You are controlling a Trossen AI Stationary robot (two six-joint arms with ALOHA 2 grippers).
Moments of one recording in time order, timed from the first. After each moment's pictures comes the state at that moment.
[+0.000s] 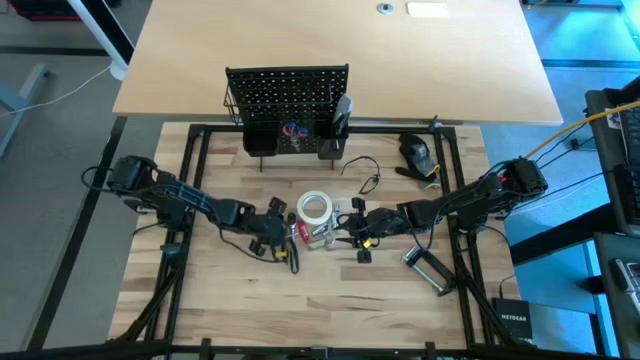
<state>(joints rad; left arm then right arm) -0.18 1.57 0.66 -0.11 -0.32 0.49 0.22 1.50 0.68 0.27 0.15 -0.02</state>
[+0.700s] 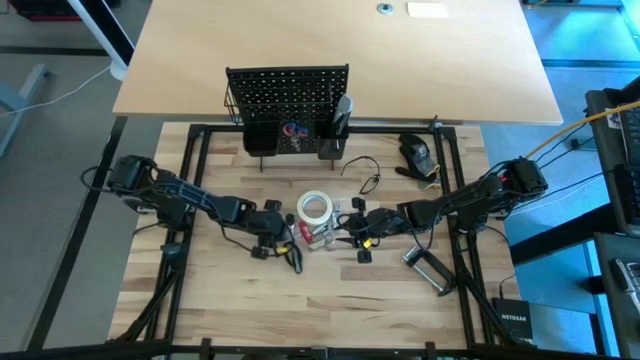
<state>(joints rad) -0.16 1.57 0.66 -0.18 -0.14 0.14 0.22 1.50 0.68 0.27 0.15 -0.02</state>
